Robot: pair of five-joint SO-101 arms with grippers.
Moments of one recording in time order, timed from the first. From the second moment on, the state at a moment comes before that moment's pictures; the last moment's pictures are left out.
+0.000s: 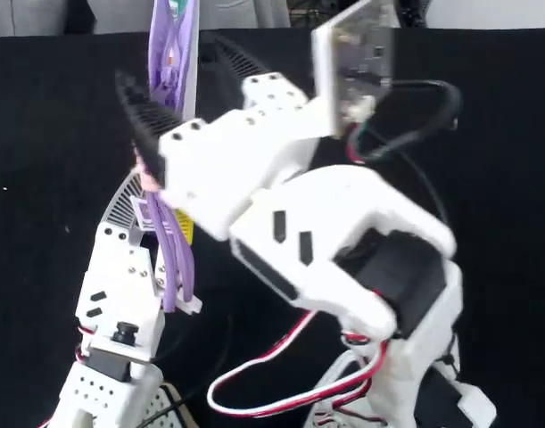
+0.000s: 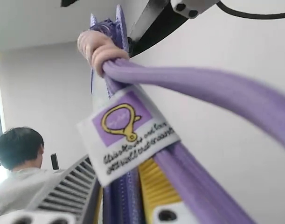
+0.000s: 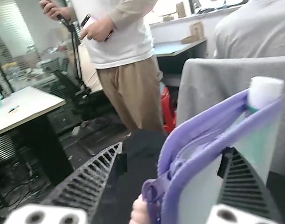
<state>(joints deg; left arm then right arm) 17.2 -103.4 96.2 -27.1 -22.1 -48.5 -21.7 -32.1 64.7 -14.9</state>
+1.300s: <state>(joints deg) 17.1 -104.3 96.2 -19.5 -23.3 -35.3 -9.5 -46.5 76.4 -8.9</state>
